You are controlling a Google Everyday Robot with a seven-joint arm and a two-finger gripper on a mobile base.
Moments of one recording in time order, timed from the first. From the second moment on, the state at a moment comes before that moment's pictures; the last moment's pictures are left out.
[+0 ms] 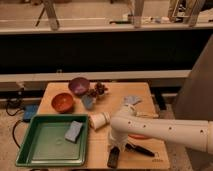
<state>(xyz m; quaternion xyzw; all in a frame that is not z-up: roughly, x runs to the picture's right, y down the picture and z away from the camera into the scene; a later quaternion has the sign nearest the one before) 0.042 0.308 0.750 -0.26 -0.32 -0.57 0.71</state>
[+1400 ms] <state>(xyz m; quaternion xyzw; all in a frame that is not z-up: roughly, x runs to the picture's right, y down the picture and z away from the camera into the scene) -0.039 0.313 0.722 -0.24 -0.40 -0.61 0.64</state>
